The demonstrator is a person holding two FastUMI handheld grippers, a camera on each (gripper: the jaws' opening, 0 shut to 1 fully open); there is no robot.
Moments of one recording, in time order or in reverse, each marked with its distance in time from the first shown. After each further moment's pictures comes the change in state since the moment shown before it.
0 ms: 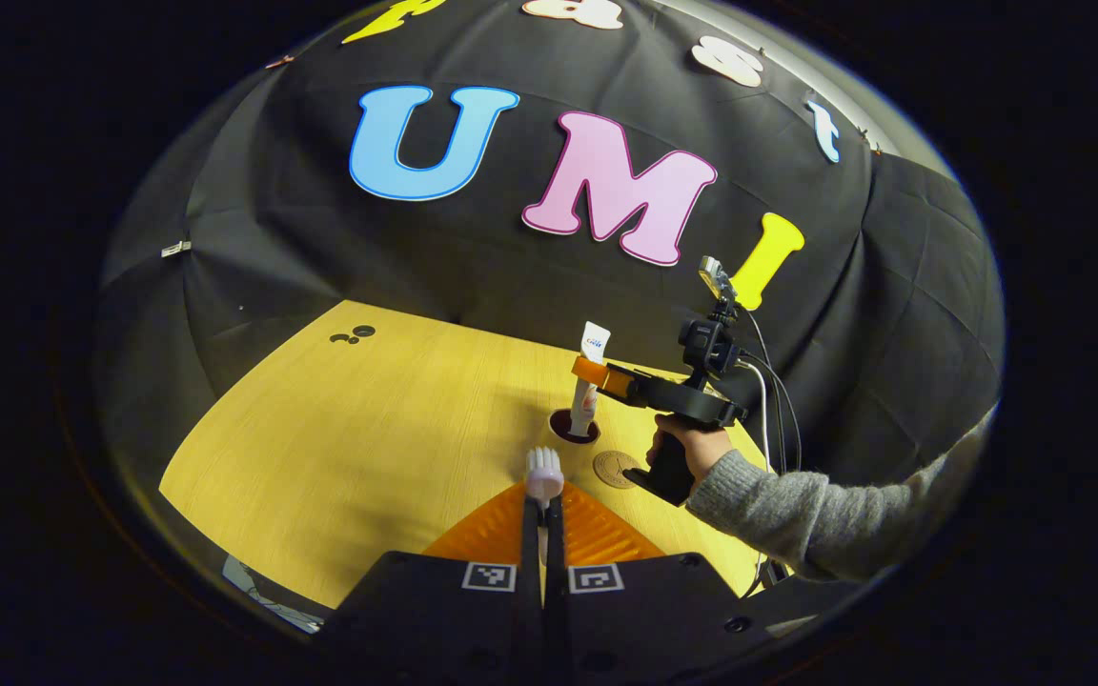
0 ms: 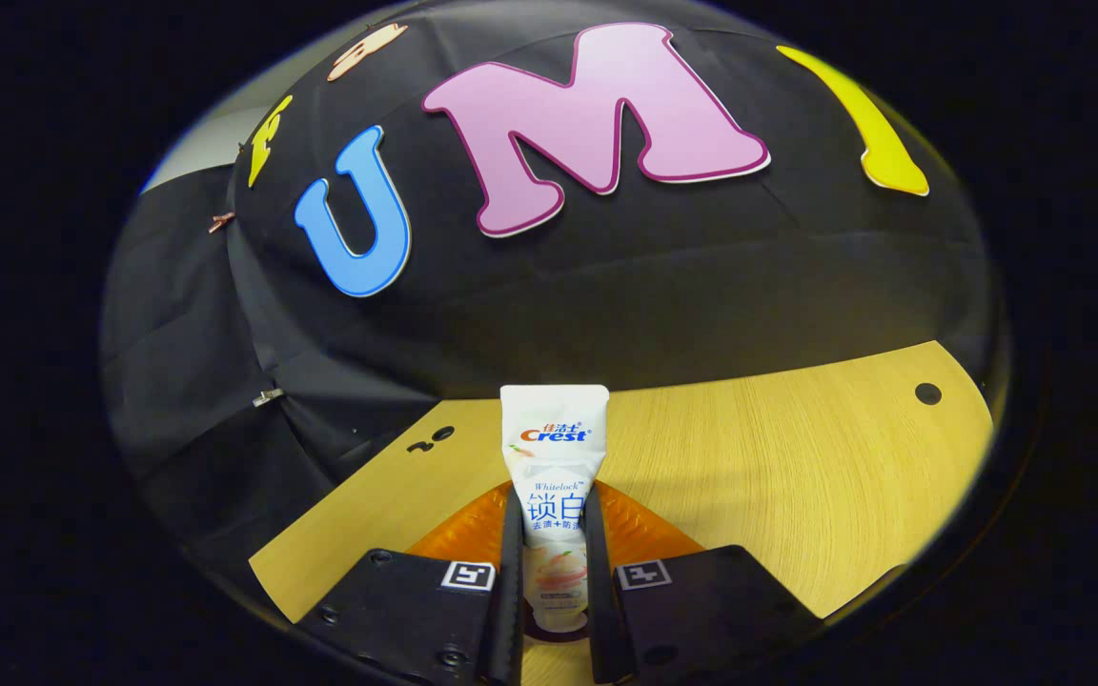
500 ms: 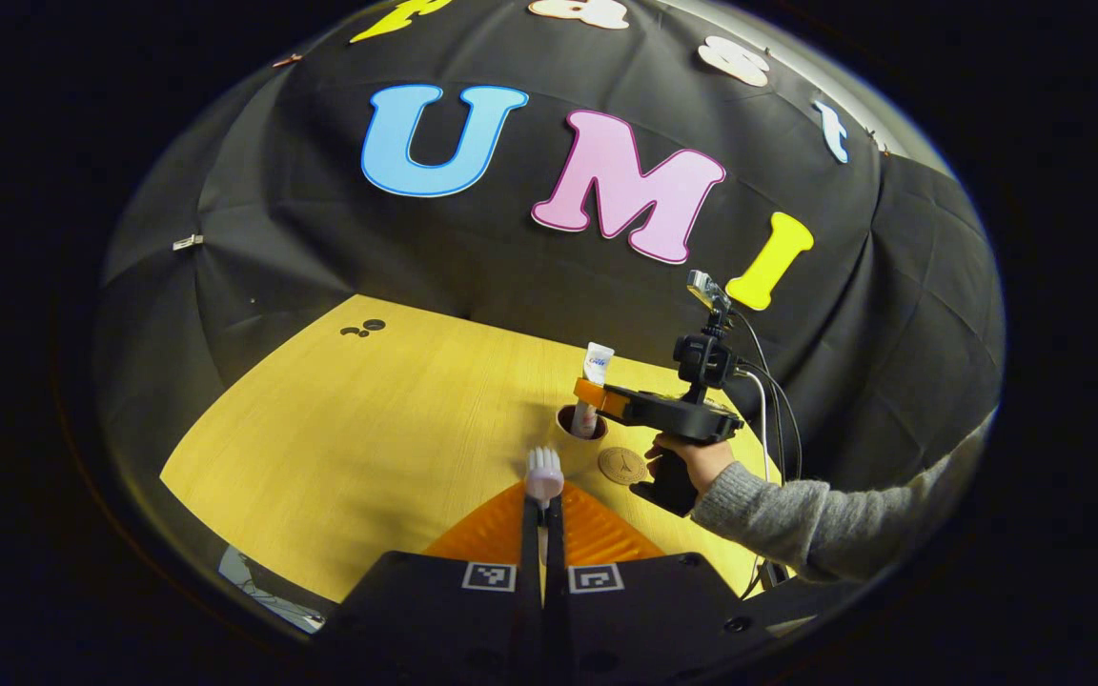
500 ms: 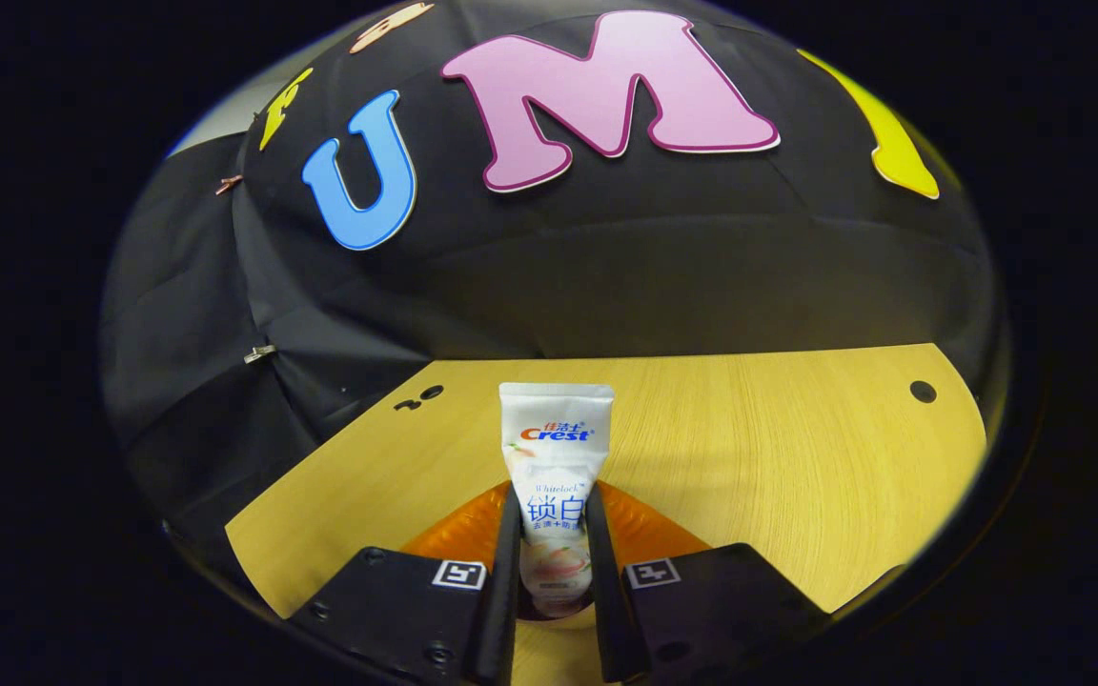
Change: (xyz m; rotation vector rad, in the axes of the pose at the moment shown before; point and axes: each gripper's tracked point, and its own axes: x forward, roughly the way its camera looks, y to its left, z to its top) left arm -0.006 -0.004 -0.006 -0.017 -0.002 0.030; right arm -0.005 -0.006 -0.034 -0.058 0.088 -0.002
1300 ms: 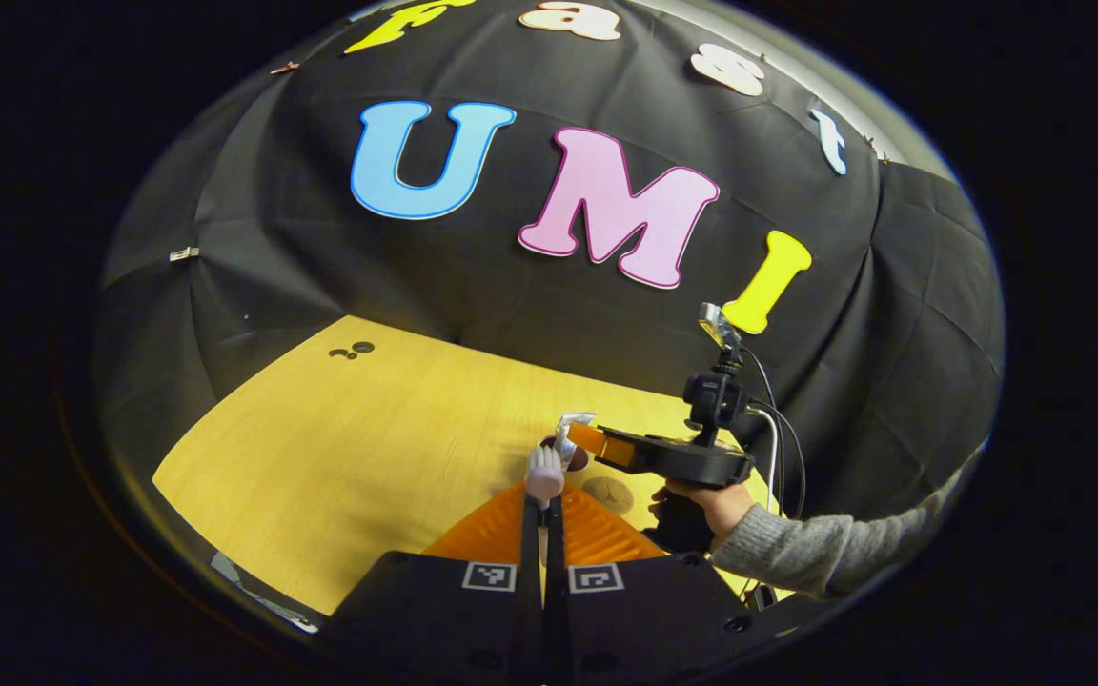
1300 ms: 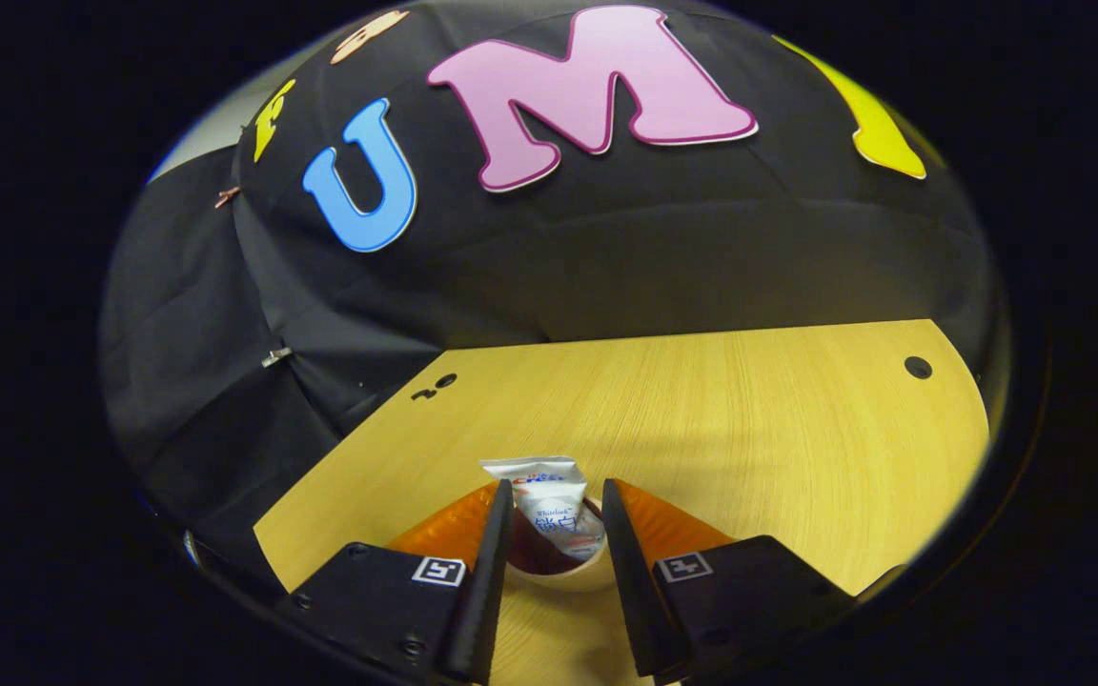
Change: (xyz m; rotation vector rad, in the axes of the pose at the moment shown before) left arm 0.023 -0.032 0.034 0.000 -0.085 -0.015; right arm -0.046 -0.009 0.006 0.067 0.037 0.022
